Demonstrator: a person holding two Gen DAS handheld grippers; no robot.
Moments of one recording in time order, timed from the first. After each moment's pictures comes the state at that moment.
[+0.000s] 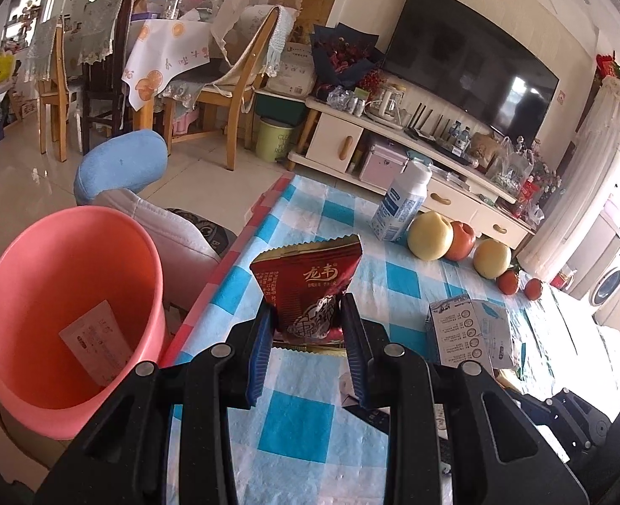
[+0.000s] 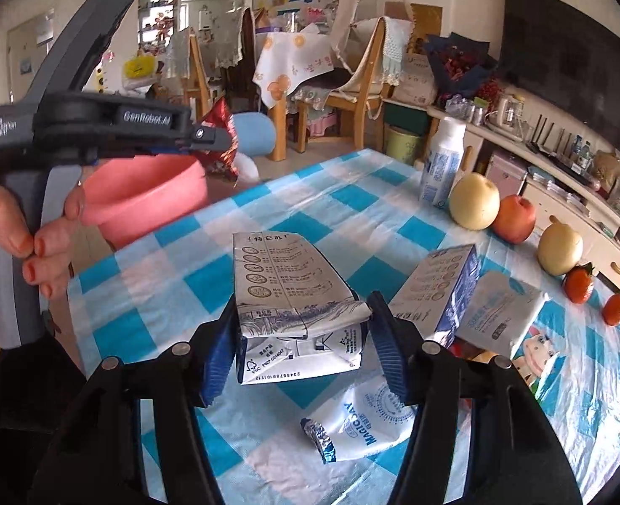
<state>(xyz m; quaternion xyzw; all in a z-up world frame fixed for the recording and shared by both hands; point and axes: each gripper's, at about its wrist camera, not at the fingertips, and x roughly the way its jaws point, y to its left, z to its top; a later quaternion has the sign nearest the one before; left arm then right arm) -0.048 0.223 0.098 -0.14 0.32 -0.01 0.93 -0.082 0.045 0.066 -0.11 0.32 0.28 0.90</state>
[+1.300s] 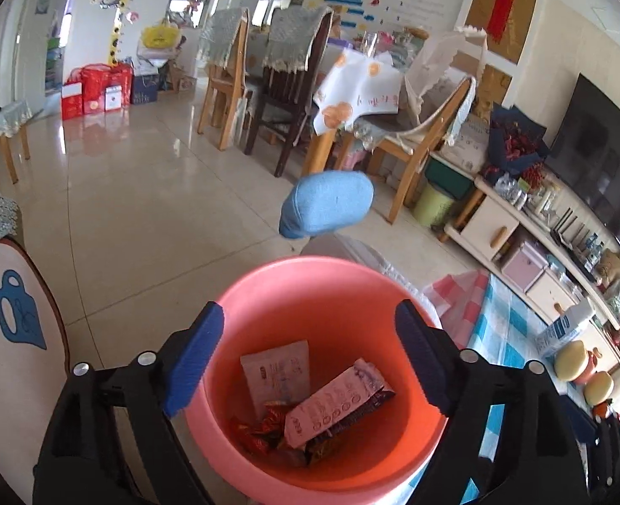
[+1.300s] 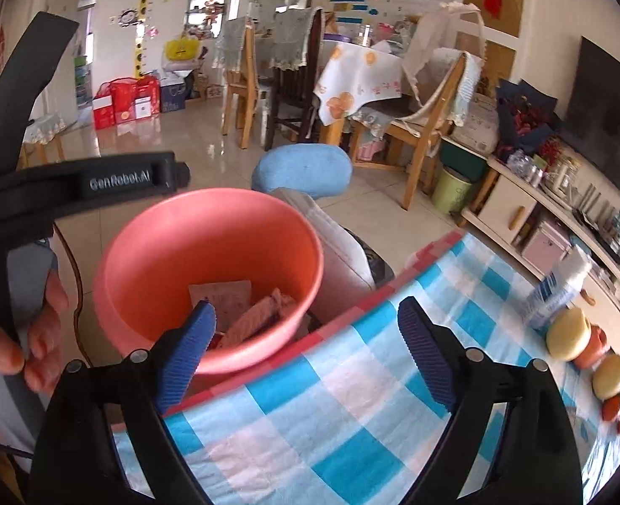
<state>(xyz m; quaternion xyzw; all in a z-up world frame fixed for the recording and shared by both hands) -0.096 0.409 0.100 -0.23 0.26 0.26 0.90 -0.041 0.256 0.096 -0.17 0.30 0.33 0.88</state>
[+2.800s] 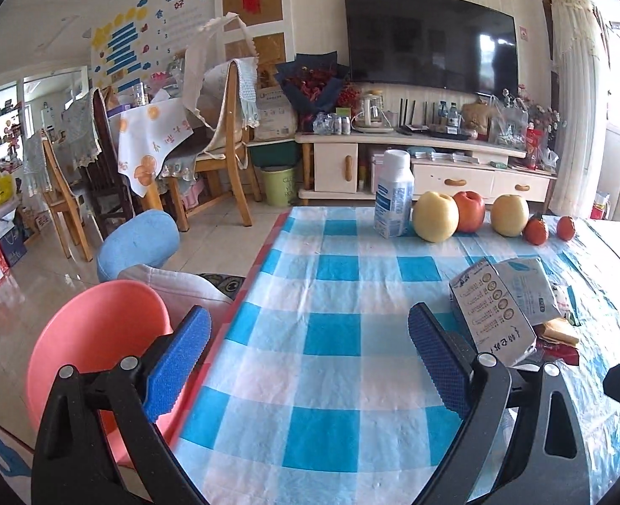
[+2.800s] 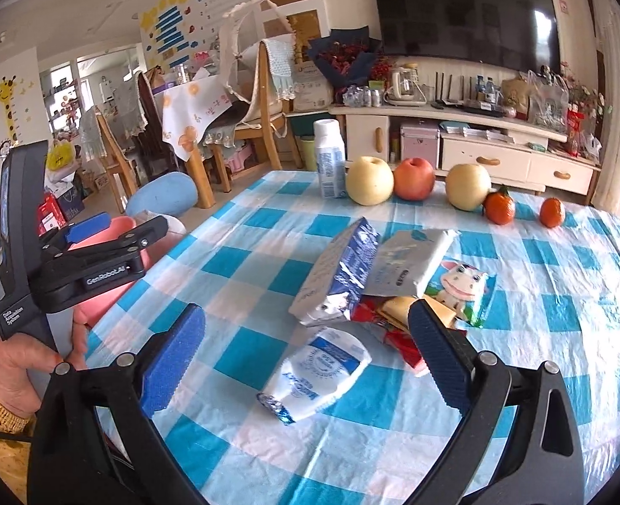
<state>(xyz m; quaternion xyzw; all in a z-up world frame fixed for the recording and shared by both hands) -0.068 0.161 0.092 0.03 0.27 0.02 0.96 -0.097 -0.032 0.081 0.04 0.32 0.15 0.93</state>
